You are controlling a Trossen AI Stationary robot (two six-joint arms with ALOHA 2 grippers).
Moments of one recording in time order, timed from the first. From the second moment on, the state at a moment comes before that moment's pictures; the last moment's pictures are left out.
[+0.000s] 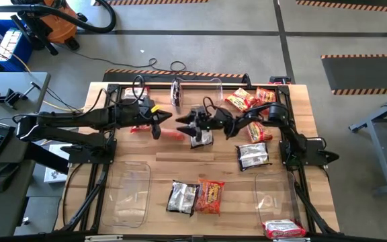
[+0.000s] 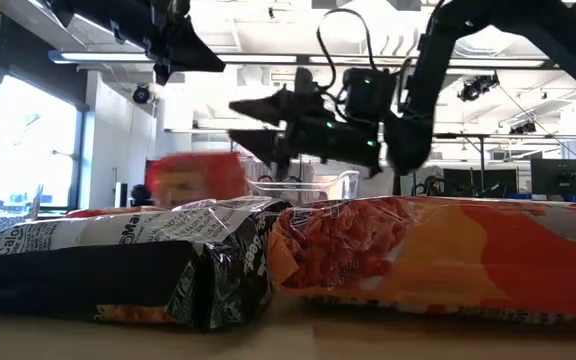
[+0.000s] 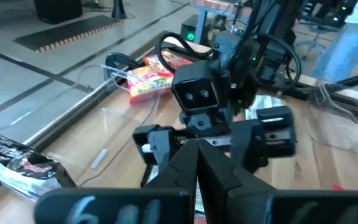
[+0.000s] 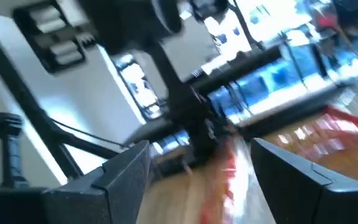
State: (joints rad) left arm 0.18 0.97 0.68 -0.04 -0.15 -0.17; right arm -0.25 2.23 1.02 1.45 -0.40 0.55
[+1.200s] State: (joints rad) left arm -0.06 1.28 0.68 -0.81 -0.10 -0.49; right arm -0.38 2.03 0.85 1.18 -0.71 0.36
